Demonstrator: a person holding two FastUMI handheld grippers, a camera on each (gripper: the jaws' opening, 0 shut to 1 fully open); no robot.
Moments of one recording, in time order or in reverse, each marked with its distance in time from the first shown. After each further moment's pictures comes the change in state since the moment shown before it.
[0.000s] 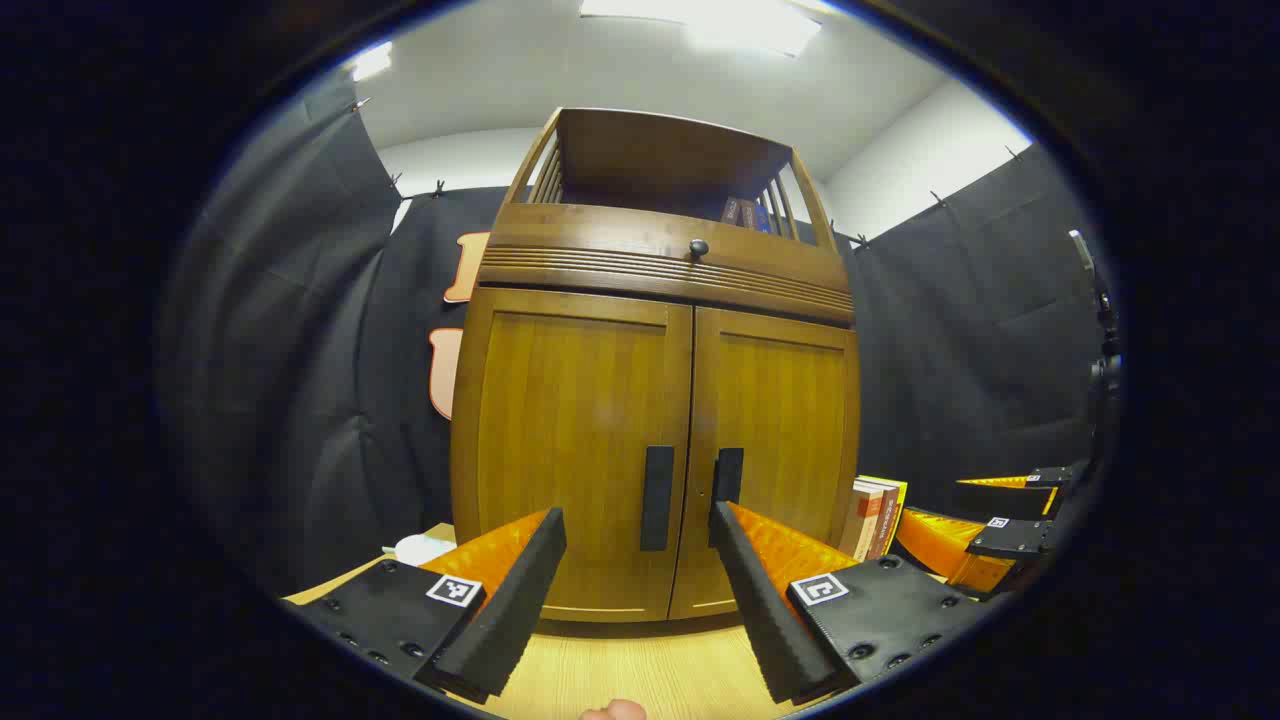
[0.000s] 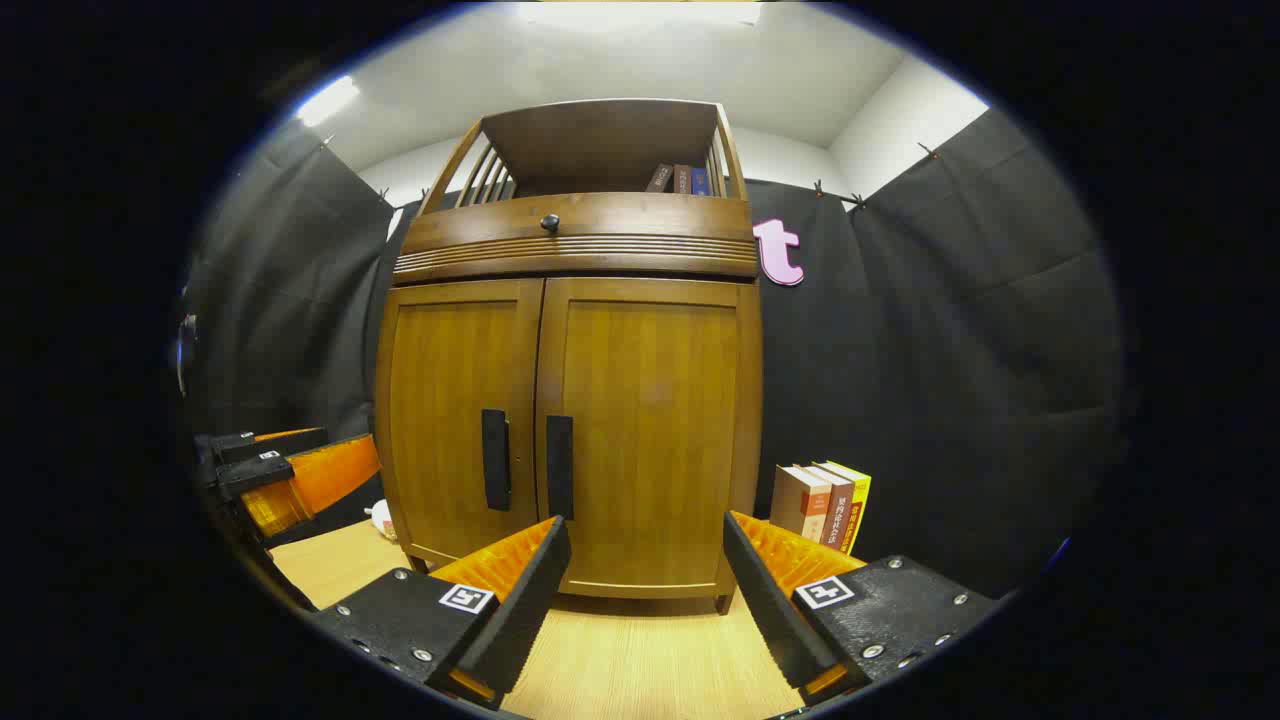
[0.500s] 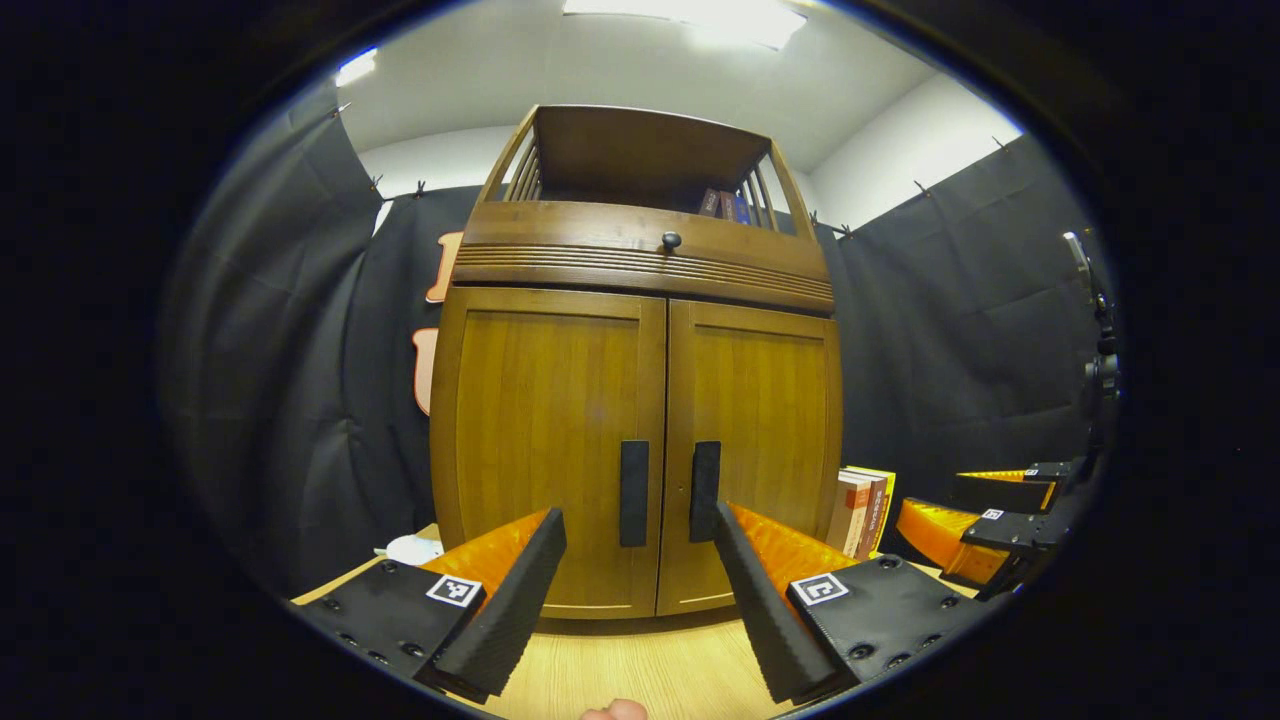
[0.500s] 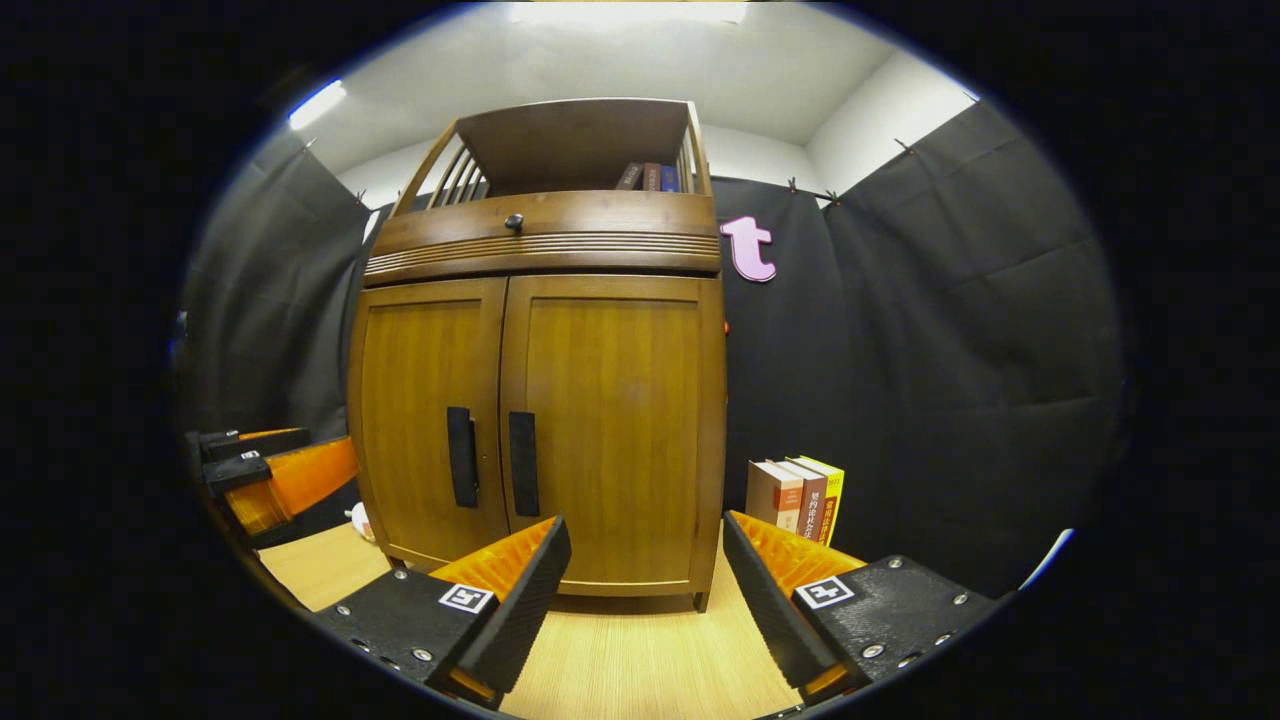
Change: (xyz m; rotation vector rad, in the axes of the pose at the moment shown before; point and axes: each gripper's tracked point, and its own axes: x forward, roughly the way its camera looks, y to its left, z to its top) left arm -0.001 -0.015 0.001 0.020 0.023 -0.033; right arm -0.002 -0.029 -0.001 0.034 -0.007 -0.064
